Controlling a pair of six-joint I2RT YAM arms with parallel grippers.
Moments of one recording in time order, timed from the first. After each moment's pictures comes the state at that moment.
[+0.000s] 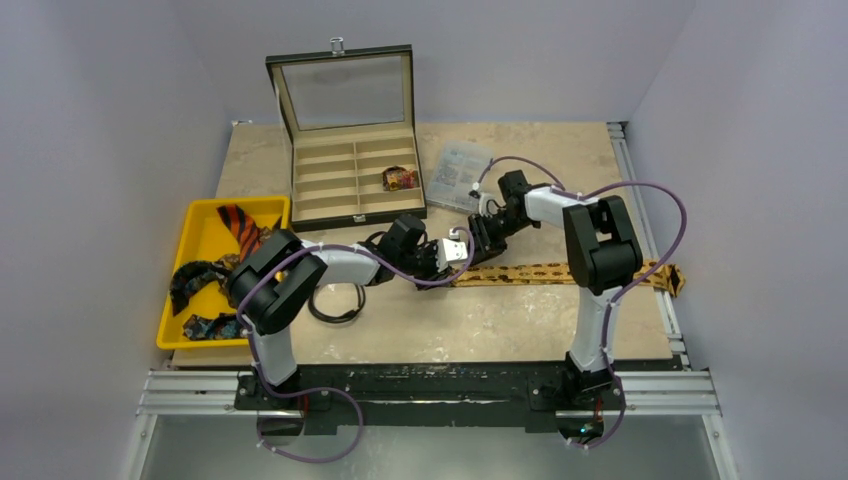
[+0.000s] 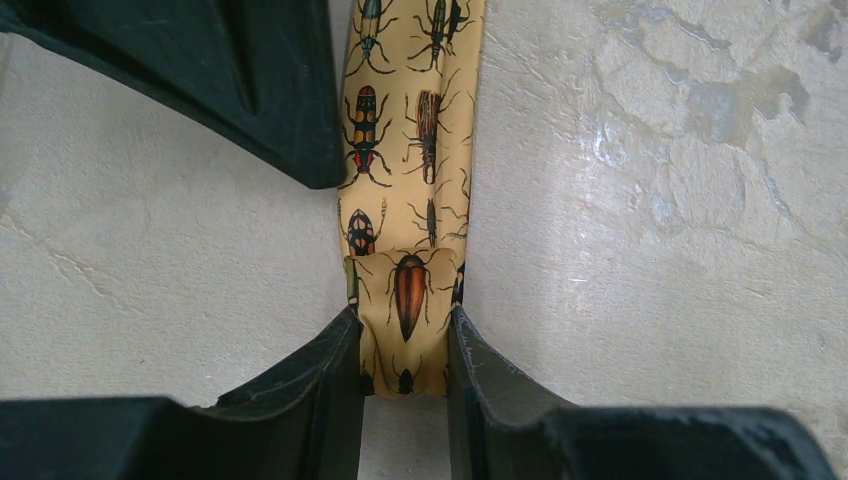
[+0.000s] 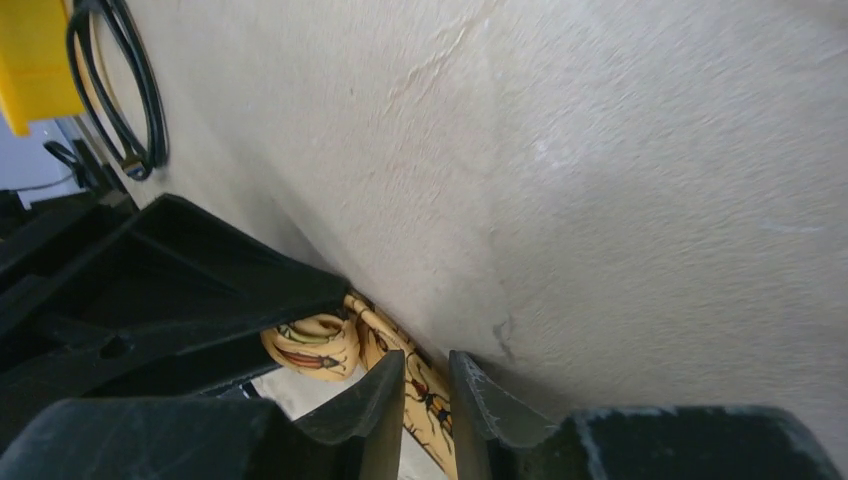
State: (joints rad) left arm -0.74 1.83 0.89 0.21 0.50 0.45; right arm 0.26 2.03 1.27 -0.60 -0.75 -0.02
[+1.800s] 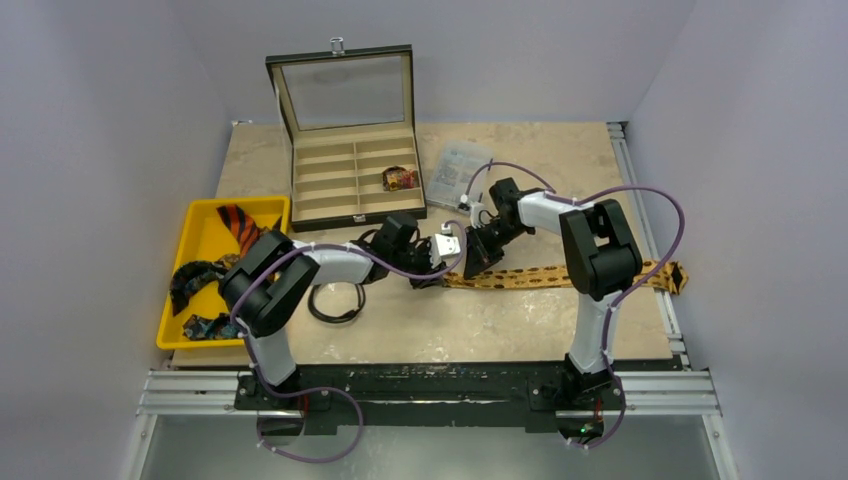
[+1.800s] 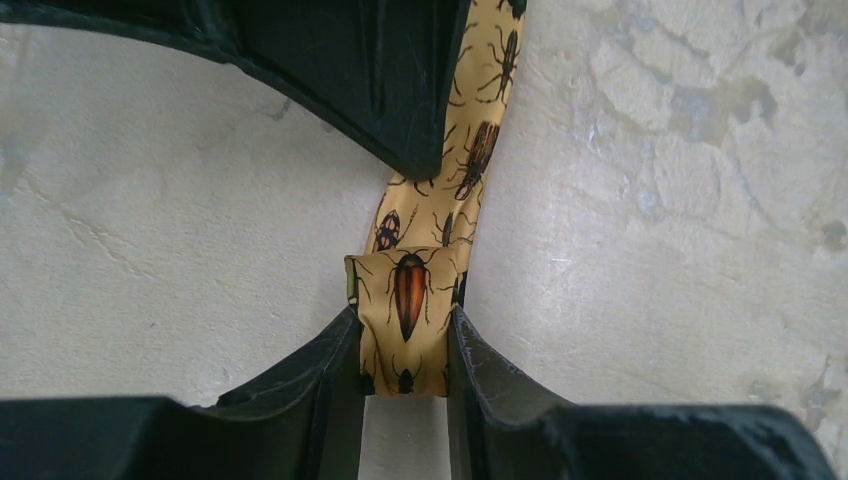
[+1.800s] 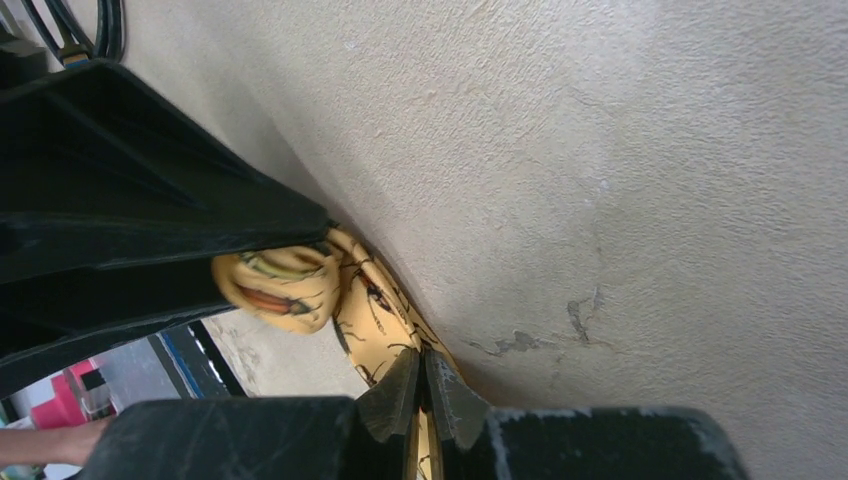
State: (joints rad) left arm -0.70 1.78 0.86 0.22 0.56 0.38; right arm 0.33 1.99 1.22 -0.69 -0.70 -0.20
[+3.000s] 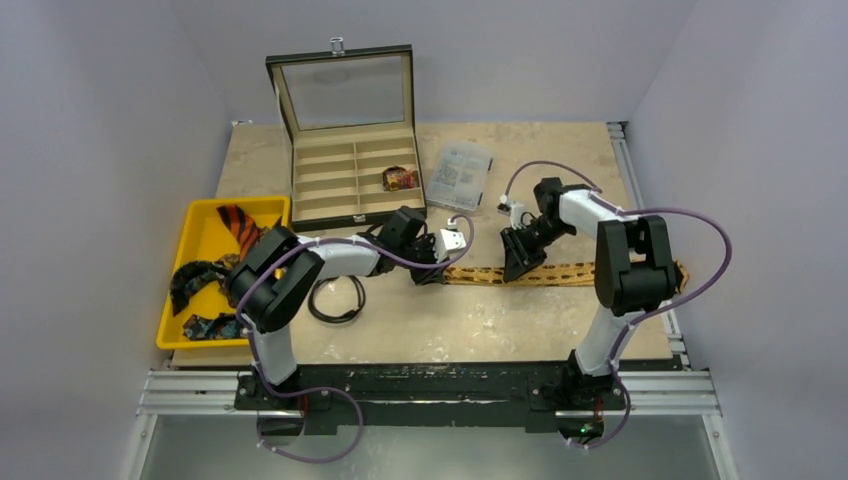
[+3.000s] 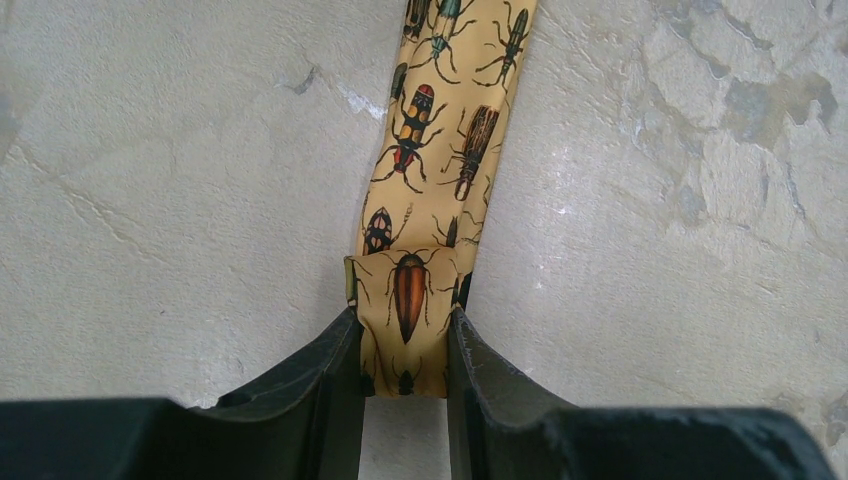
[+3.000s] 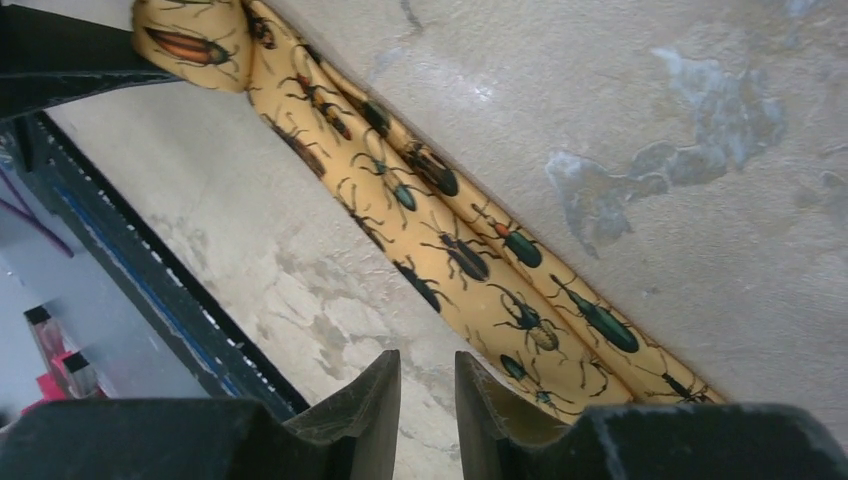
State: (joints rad) left arm -0.71 1.84 0.97 0.05 0.48 0.41; right arm 0.12 1.81 1.16 -0.95 -0.62 -0.37
